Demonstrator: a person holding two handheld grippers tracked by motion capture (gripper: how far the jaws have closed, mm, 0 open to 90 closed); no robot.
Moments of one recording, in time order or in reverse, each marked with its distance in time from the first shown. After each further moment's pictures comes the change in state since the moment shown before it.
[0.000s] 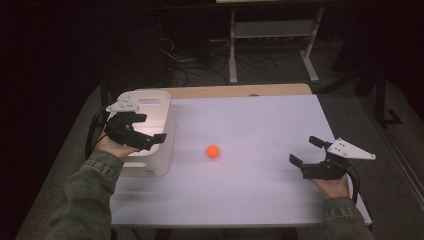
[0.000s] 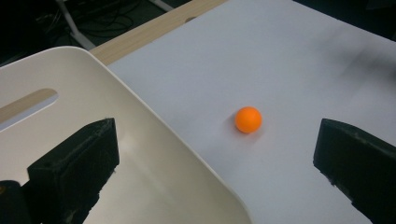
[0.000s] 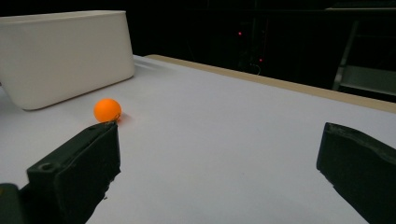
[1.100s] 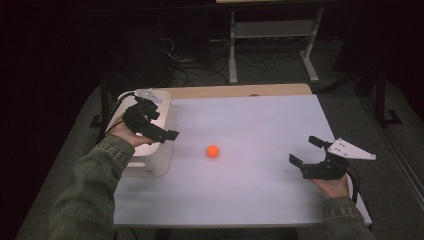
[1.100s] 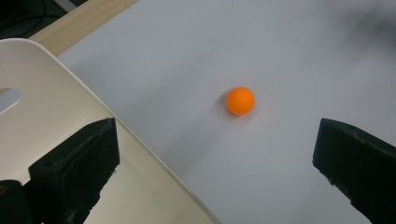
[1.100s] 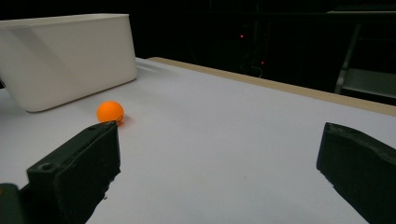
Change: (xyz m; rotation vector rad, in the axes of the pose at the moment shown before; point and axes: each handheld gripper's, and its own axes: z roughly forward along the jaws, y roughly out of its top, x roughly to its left) left arm -0.007 0.038 0.030 0.222 -0.040 0.037; right arm 0.001 0.001 0.000 -0.010 0.009 -0.001
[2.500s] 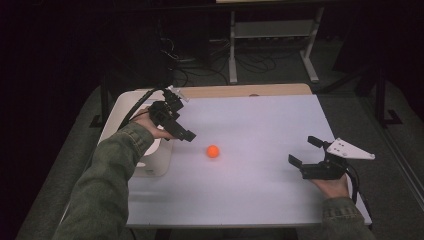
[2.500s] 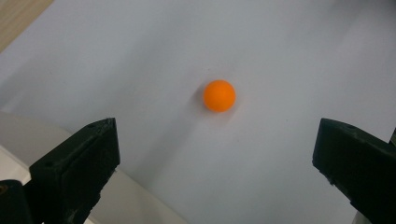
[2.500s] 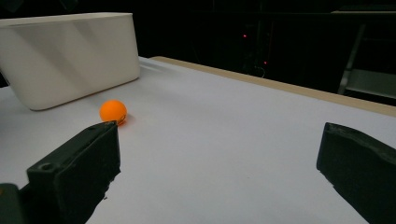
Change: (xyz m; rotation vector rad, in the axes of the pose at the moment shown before) left arm -0.012 0.039 0.045 0.176 -0.092 0.088; right arm 0.001 0.000 0.001 0.003 0.012 -0.008
